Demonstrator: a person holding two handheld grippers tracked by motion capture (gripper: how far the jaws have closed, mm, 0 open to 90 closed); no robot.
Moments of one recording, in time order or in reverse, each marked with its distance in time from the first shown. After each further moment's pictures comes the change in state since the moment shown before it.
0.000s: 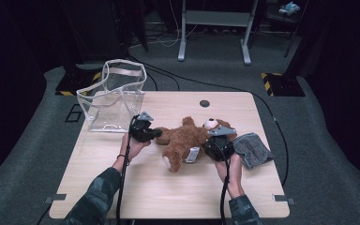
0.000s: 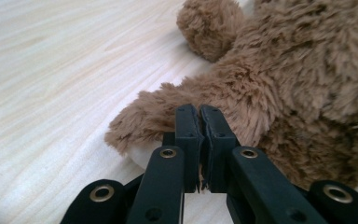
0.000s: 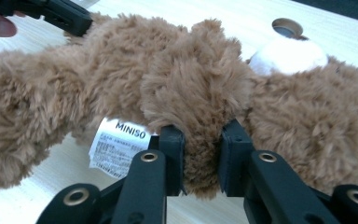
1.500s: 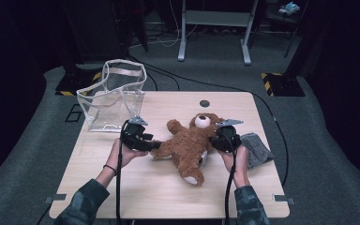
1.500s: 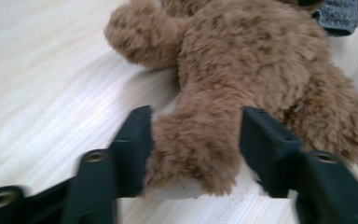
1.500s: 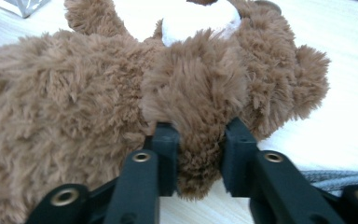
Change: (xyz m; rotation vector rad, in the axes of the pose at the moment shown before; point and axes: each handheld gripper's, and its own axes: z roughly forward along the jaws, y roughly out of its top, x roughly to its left) left arm -0.032 0.005 -0.052 0.144 -0.112 -0.070; right arm -0.039 0.006 0.018 0.072 0.000 0.075
